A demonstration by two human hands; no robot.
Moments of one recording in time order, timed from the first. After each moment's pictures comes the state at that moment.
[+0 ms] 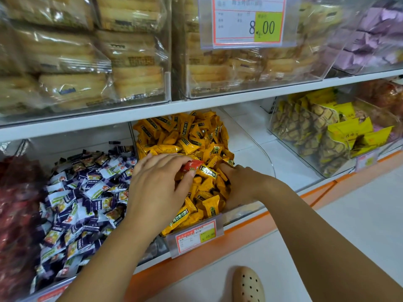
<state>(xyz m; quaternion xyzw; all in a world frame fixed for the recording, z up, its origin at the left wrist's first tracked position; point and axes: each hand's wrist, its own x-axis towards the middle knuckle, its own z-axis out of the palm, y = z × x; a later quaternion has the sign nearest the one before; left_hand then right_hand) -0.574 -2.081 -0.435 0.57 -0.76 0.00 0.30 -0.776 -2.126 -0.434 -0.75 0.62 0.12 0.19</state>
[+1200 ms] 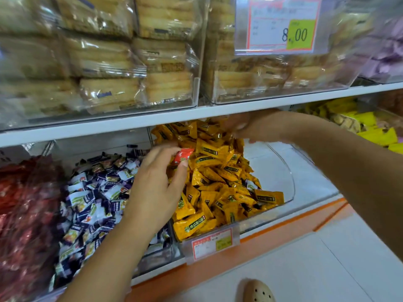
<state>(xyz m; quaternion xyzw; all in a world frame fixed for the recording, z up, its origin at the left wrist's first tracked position) -0.549 -2.081 -0.423 0.57 -0.69 -0.11 0.43 -0.769 -2.180 -0.333 -0.79 0.58 0.00 0.20</state>
